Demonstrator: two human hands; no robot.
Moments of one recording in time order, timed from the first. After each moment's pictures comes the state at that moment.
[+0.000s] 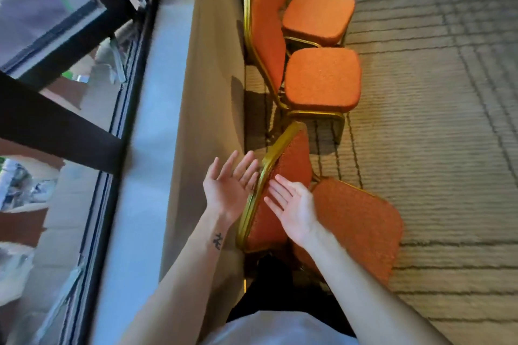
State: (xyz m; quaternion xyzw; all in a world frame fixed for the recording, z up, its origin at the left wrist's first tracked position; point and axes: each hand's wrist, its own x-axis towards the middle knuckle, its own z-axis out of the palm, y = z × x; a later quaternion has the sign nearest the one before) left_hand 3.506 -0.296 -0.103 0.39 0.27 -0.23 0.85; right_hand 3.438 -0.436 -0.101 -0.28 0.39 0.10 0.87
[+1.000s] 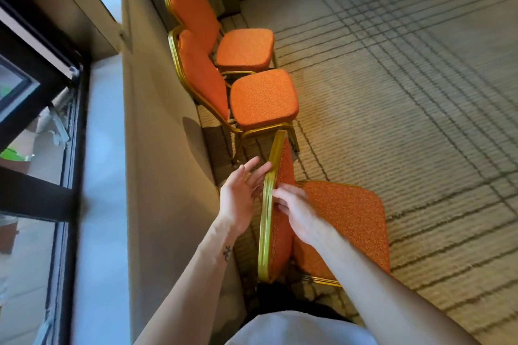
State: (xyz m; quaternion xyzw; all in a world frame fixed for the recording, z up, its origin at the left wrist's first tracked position) left_hand 3.449 -0.386 -0.062 0.52 0.04 -0.41 0.75; right_hand 3.357 -0.500 -0.075 -0.51 0.34 0.04 0.79
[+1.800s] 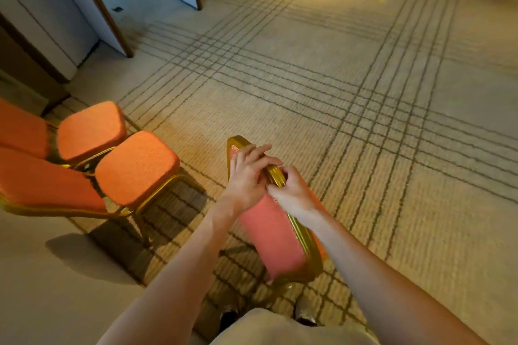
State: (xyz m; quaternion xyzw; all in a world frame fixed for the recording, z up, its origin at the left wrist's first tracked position) left_hand 3.349 -0.622 -0.043 0.66 -0.67 -0.16 0.30; right_hand 3.205 -0.641 -0.033 -0.58 0.55 -0.22 0.56
